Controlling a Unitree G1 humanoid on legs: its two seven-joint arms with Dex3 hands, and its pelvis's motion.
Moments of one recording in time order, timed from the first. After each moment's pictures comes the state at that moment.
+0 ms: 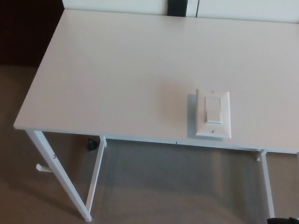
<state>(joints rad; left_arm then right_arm) 0.33 0.42 -0.02 0.47 0.11 -0.09 -0.15 0.18 -0.40 0.00 0.63 -0.04 -0.10 0.27</state>
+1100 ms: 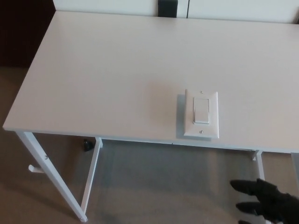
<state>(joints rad) 0.30 0.41 -0.03 0.48 0.11 -0.09 -0.15 0.44 -0.40 0.07 -0.22 -0.05 -0.09 0.27</state>
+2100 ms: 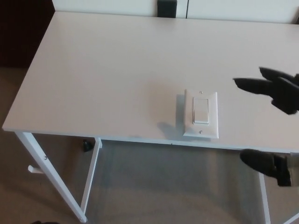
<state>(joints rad) 0.30 0.41 -0.03 0.46 0.11 -0.09 -0.15 0.16 -0.47 -0.04 -0.67 -0.34 -0.08 0.19</state>
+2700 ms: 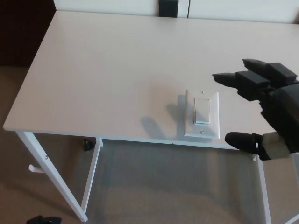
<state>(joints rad) 0.29 0.41 -0.03 0.44 0.11 -0.09 -0.15 -0.06 -0.56 0.16 -0.43 -0.65 -0.03 0.18</state>
